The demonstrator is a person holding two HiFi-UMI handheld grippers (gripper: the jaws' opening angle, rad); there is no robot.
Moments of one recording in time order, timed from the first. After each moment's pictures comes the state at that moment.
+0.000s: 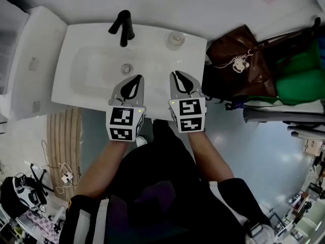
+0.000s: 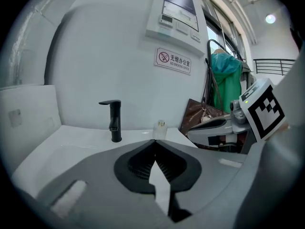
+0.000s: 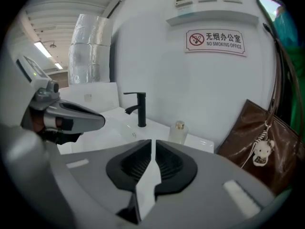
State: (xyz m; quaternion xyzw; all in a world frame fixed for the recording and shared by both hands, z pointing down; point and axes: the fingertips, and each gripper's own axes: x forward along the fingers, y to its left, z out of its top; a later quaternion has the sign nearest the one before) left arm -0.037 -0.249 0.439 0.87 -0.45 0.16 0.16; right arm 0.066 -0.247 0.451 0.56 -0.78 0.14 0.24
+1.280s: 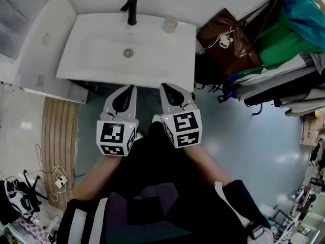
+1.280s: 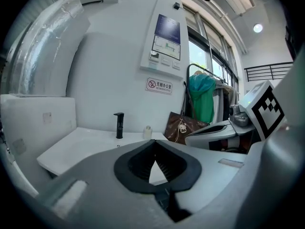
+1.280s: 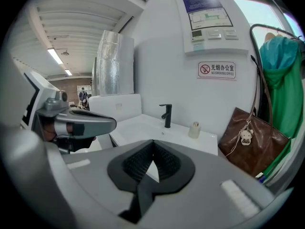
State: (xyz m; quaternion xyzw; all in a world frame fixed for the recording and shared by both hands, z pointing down) left arm -0.103 -0.072 0.375 0.88 -0.44 0.09 0.13; right arm -0.016 -0.063 0.390 0.55 -0.81 0.12 0.20
